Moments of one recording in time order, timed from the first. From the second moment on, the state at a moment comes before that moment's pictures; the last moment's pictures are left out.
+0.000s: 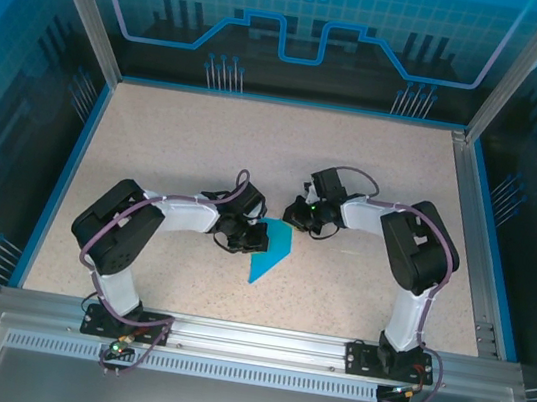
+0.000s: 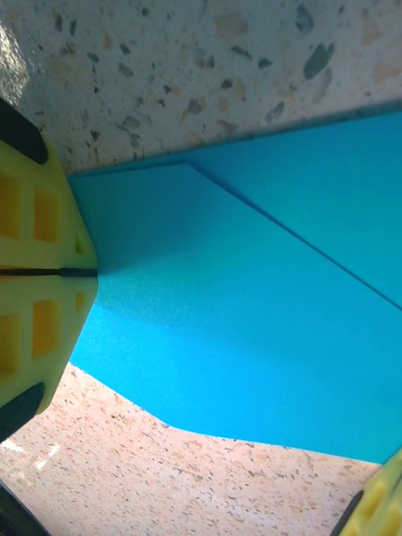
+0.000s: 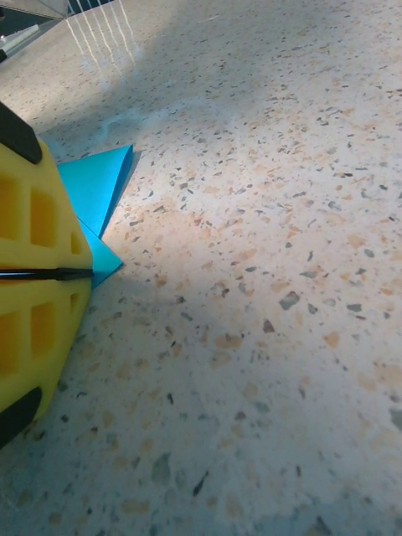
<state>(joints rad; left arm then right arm) -0.63 1.75 0.88 -0.28 0.39 -0.79 0.48 1.92 1.04 -0.15 -0.47 0.78</state>
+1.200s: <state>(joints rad) -0.63 1.75 0.90 -0.34 0.38 -0.75 0.58 1.63 0.80 -0.31 -0.39 0.77</state>
